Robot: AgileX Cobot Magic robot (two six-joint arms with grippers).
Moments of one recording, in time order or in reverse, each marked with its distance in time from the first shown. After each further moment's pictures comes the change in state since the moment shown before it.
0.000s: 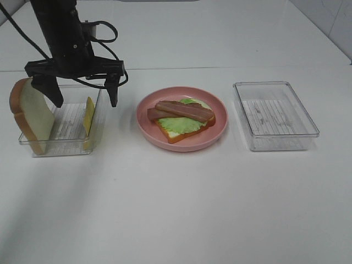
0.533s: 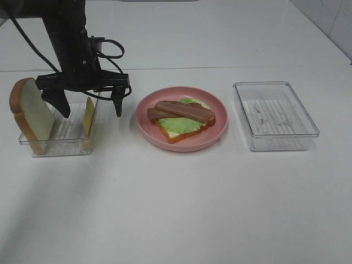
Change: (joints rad) left arm 0.000 0.068 0.002 -0.003 -0.060 -0.019; right arm 0.000 0.000 0.002 0.000 0.000 0.000
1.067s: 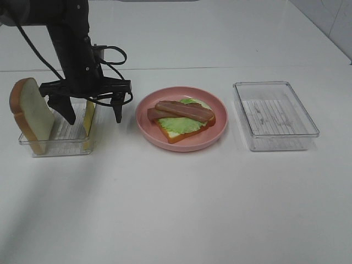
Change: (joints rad) left arm 0.000 0.024 0.000 -0.023 0.006 0.000; right arm 0.000 0.000 0.000 0.000 0.000 0.000
